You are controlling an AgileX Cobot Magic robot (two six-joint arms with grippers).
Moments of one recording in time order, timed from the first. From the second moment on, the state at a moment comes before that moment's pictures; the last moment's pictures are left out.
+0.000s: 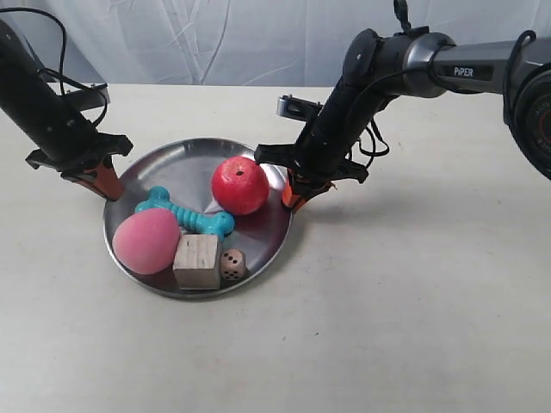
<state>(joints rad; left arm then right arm) -0.01 2.16 -1.53 -0.47 1.11 0.47 0.28 2.32 -1.74 0.53 1.04 -0.12</state>
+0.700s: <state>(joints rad) -0.01 2.17 -1.53 -0.47 1.10 0.46 0.28 2.33 -1.74 0.53 1.03 -0.10</state>
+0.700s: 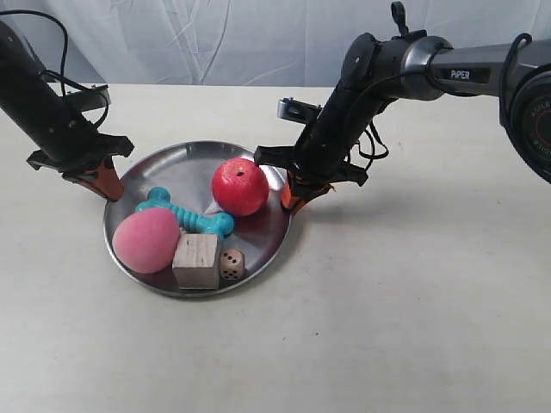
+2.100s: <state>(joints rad) -0.02 2.19 -1.53 -0.53 1.14 0.42 0.29 2.33 -1.74 0.52 1.01 -0.09</state>
